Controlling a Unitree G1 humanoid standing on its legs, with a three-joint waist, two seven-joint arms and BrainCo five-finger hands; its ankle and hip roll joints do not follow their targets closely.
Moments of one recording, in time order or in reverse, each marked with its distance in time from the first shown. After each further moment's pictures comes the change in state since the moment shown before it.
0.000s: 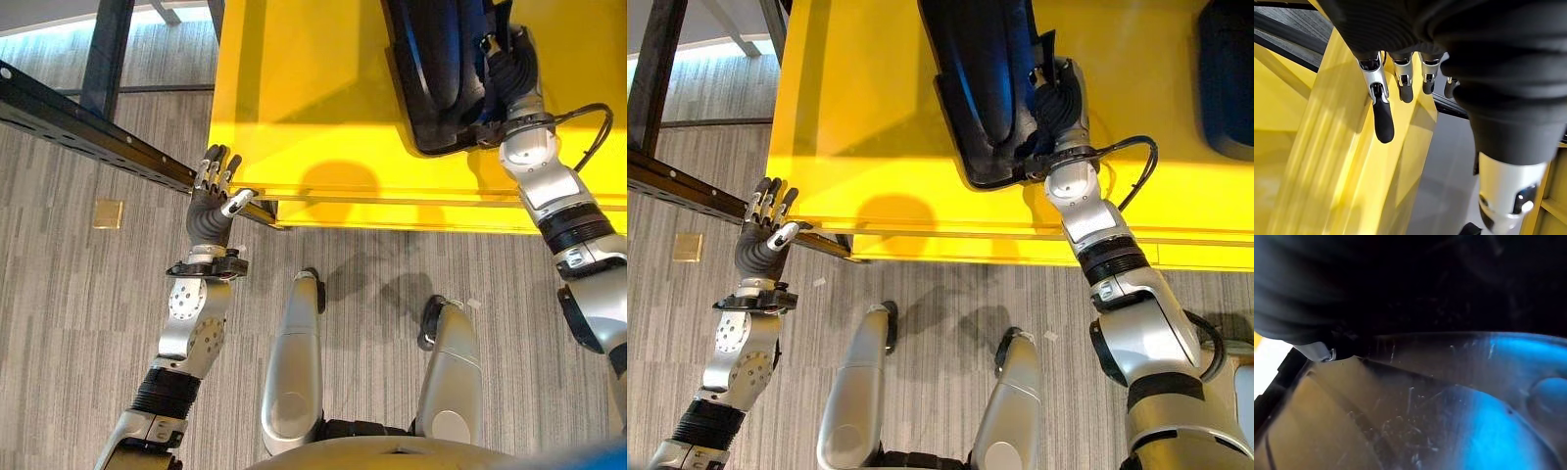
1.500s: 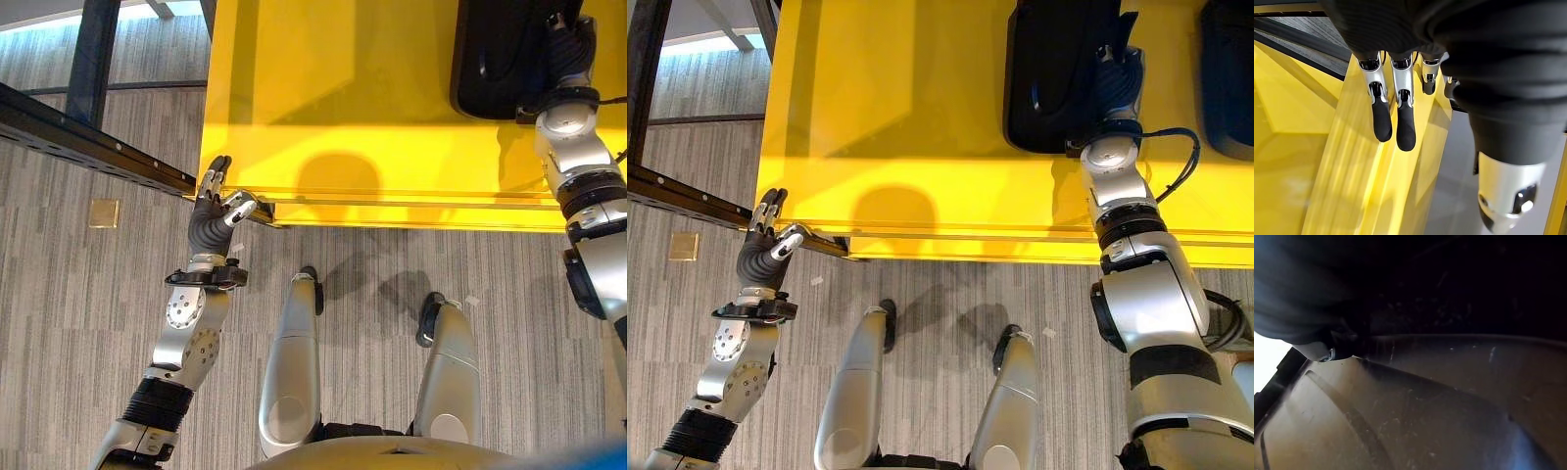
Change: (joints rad) left arm 0.049 0.042 -0.033 -0.011 -0.001 -0.003 0.018; right arm -0.178 -0.011 -0.038 0.428 0.193 -0.017 -0.002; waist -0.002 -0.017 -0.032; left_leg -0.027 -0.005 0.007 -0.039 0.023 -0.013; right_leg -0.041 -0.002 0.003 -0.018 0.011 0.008
